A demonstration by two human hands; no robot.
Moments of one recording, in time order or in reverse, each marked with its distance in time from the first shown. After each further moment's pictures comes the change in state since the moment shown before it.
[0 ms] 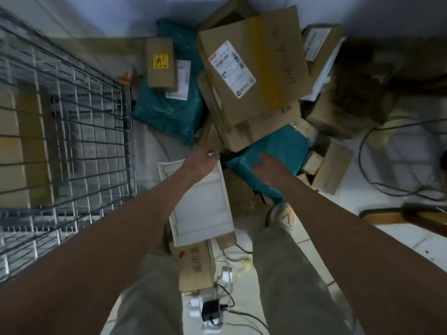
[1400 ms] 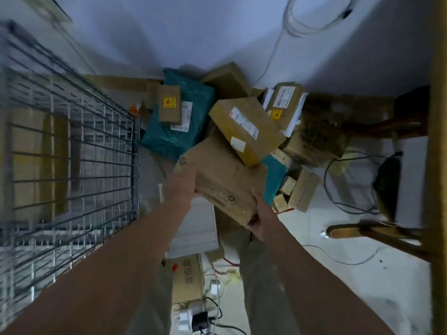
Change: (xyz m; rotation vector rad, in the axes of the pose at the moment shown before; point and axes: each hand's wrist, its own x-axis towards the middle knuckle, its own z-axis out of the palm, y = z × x) left_hand -0.110 0.017 -0.060 -0.770 0.285 -0.281; right_hand -0.146 -0.047 0.004 1.468 0.046 0.517
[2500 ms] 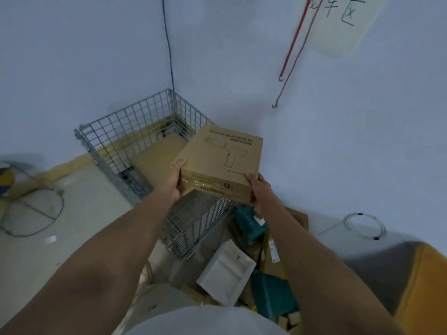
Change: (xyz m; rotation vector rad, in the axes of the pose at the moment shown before) left_hand -0.343 -0.016 -0.449 -1.182 0.026 0.204; right_hand -0.457 0.118 0.246 -0.982 -0.640 -0.704
